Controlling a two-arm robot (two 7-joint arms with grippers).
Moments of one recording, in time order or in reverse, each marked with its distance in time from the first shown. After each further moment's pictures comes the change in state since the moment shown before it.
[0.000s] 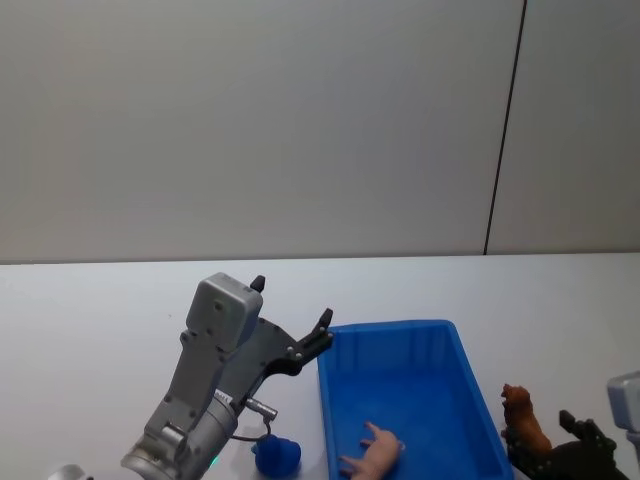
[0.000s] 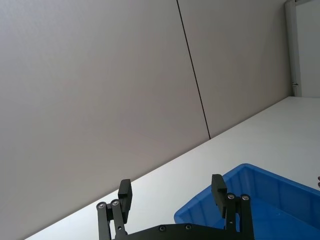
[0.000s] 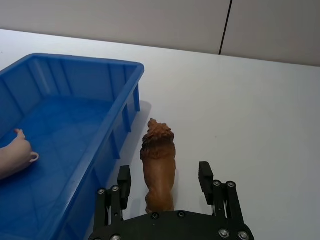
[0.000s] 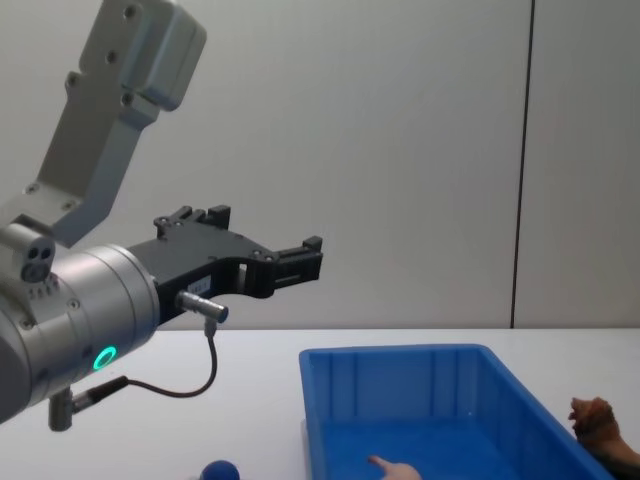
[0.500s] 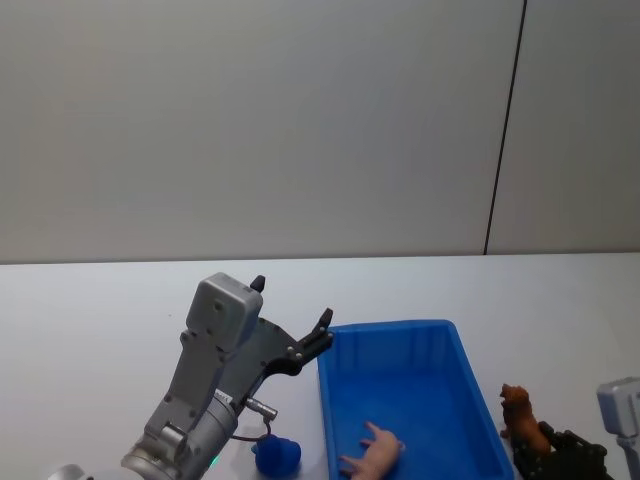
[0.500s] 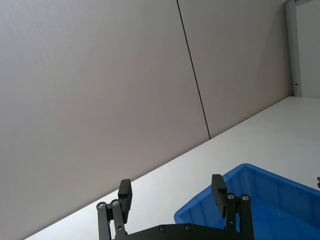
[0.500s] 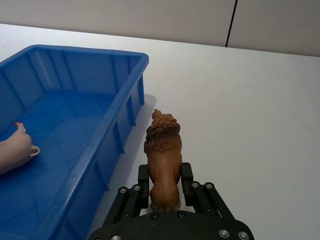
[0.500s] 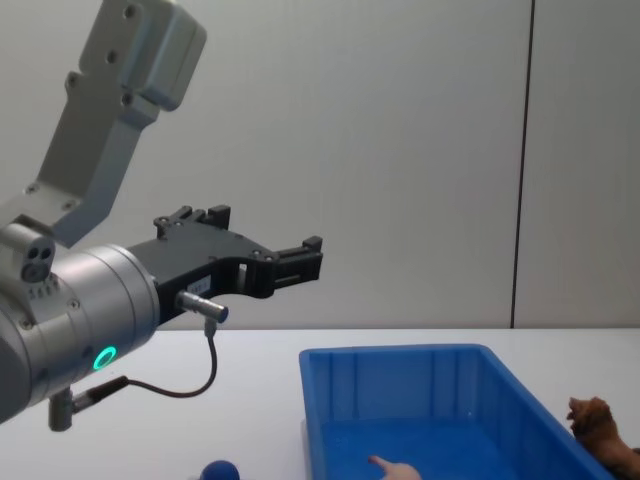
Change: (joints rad) left arm 0.000 0.000 0.000 0.000 0.000 0.000 0.000; right arm 0.016 -0.017 -0.007 0.046 -0.004 -0.011 0.019
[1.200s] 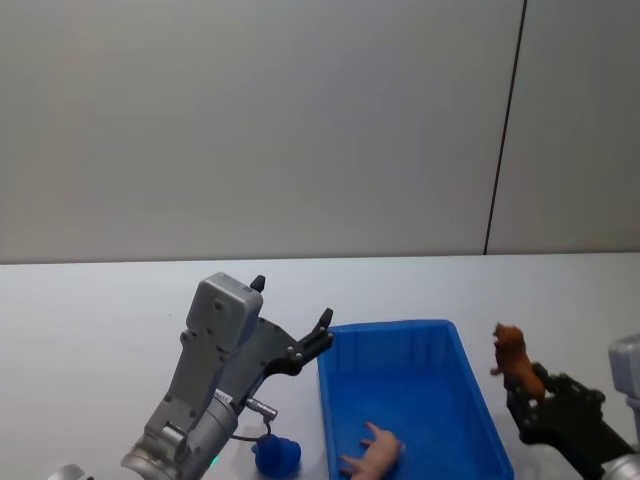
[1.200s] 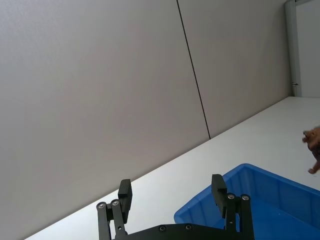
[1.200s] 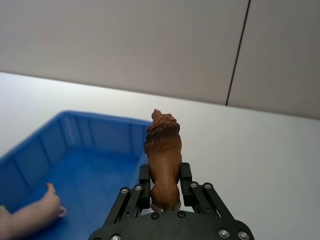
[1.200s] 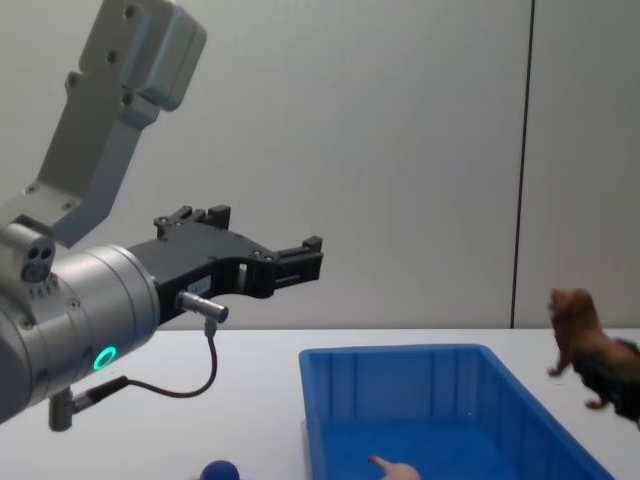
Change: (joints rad) left arm 0.000 0.000 0.000 0.000 0.000 0.000 0.000; right arm 0.013 -0.006 0.006 -0.102 -0.011 -0.061 0.000
